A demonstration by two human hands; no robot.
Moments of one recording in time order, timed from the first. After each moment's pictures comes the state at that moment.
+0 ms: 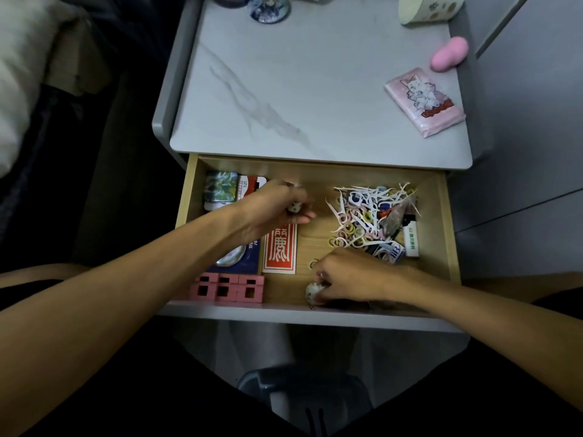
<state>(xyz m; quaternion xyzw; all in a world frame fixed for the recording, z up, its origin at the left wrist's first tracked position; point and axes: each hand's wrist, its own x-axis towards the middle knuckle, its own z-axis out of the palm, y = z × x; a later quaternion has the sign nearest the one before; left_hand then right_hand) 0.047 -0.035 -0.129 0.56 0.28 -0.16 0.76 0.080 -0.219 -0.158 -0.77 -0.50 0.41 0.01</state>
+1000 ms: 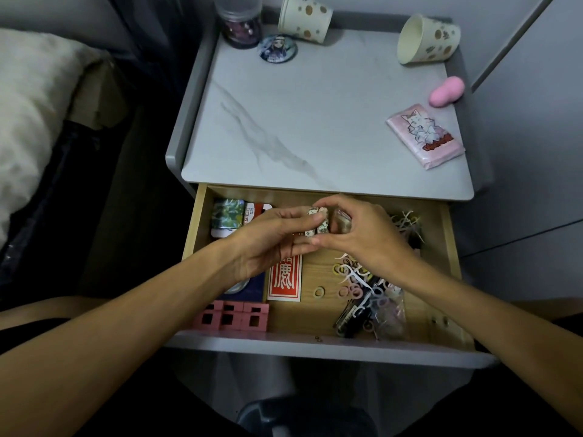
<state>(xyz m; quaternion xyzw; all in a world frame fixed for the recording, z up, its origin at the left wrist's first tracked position) 0.032 -0.027 -0.105 0.39 0.24 -0.18 0.87 0.119 -0.188 -0.097 -0.83 -0.33 0.24 0.38</state>
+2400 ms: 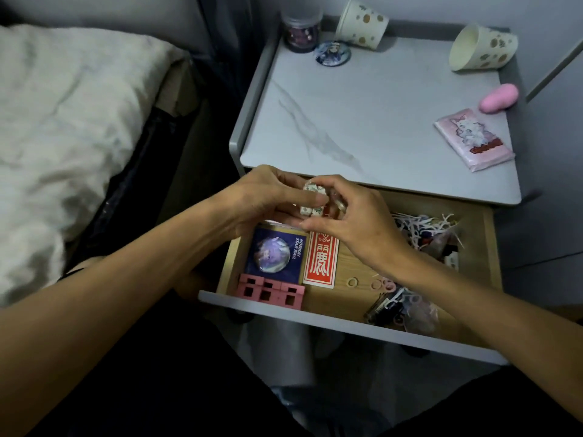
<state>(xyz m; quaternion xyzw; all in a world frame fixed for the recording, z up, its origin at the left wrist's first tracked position) -0.011 0.026 -0.051 0.64 0.26 -0.11 0.71 0.072 -0.142 -0.075 -0.78 -0.40 0.20 0.45</state>
